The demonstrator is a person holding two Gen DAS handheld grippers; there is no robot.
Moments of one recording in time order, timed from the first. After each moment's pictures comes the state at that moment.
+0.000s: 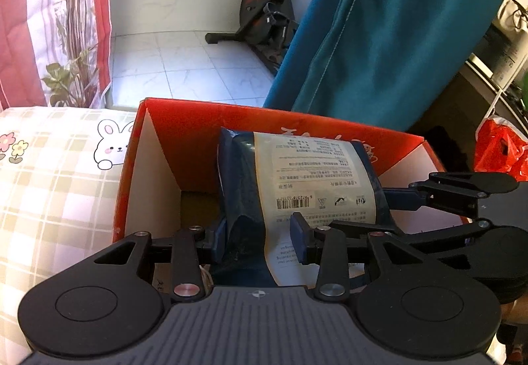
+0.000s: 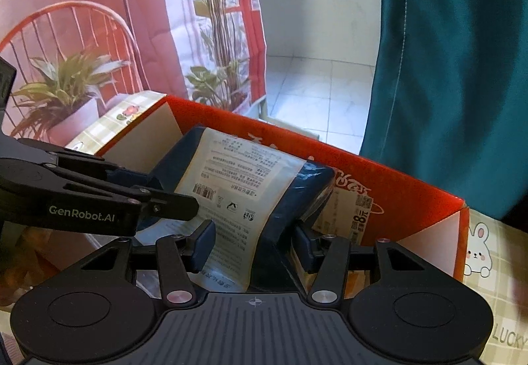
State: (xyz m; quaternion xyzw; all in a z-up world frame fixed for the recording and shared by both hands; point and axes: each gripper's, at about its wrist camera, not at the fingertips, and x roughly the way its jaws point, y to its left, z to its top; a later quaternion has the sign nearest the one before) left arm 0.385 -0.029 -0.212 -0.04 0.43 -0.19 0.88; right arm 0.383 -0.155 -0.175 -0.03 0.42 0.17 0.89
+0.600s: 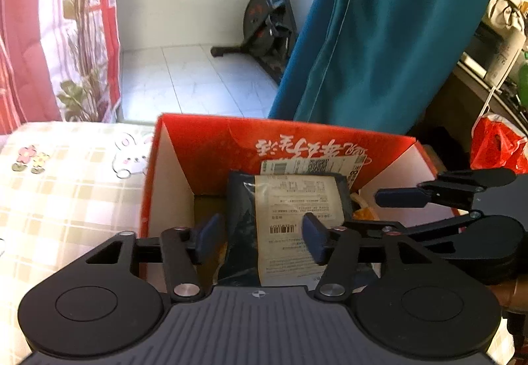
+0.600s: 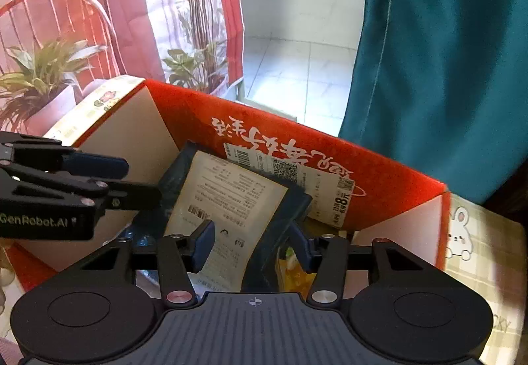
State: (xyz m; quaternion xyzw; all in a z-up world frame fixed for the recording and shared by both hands) left arm 0.355 -0.023 -0.187 -0.02 0.40 -0.18 0.90; right arm 0.376 -0.150 -0.172 -0.05 0.45 0.12 0.88
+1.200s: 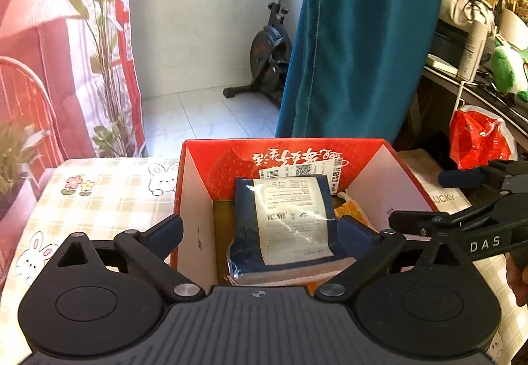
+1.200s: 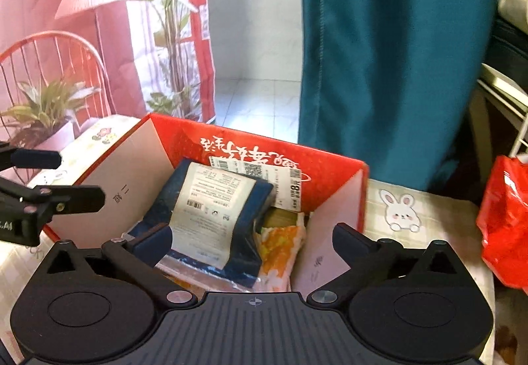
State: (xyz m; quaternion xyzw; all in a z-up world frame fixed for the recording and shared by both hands) left arm 0.261 -0.026 -0.143 0.03 0.33 -0.15 0.93; right arm 0.284 -0.175 -0.123 -0.02 0.38 0.06 0.92
